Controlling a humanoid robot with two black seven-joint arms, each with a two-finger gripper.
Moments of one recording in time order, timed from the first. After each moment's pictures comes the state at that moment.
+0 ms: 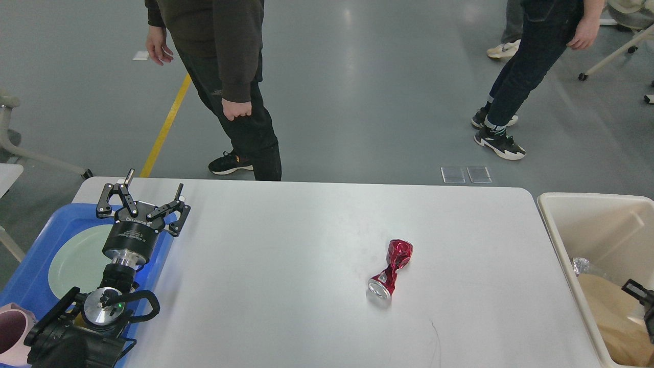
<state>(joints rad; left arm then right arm) -0.38 0.14 -1.34 -0.61 -0.02 -0.67 -0.14 0.46 -0.36 -0.90 -0.14 0.08 0.13 -0.05</state>
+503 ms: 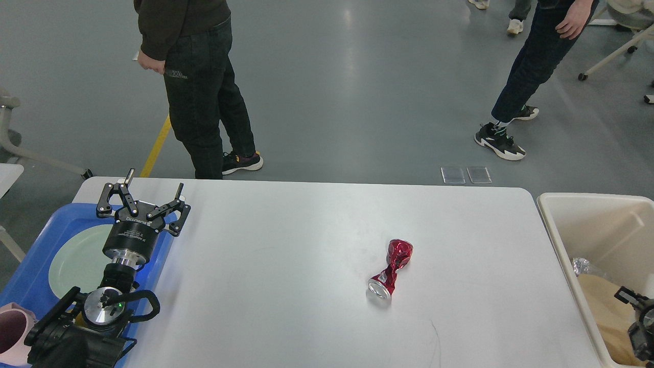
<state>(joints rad) -0.38 0.14 -1.34 -0.61 -0.02 -0.67 -0.14 0.44 -0.34 -0.90 -0.15 0.08 0.04 -0.05</state>
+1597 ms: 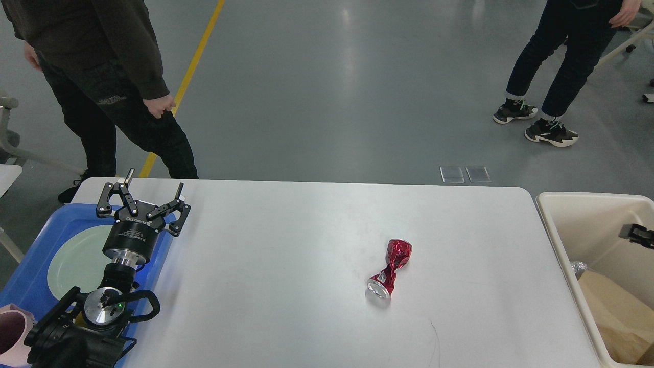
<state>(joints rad) -0.38 0.14 -1.34 -0.61 -0.02 -0.67 -0.14 1.10 -0.57 -1.16 0.37 -0.14 0.34 -0.08</state>
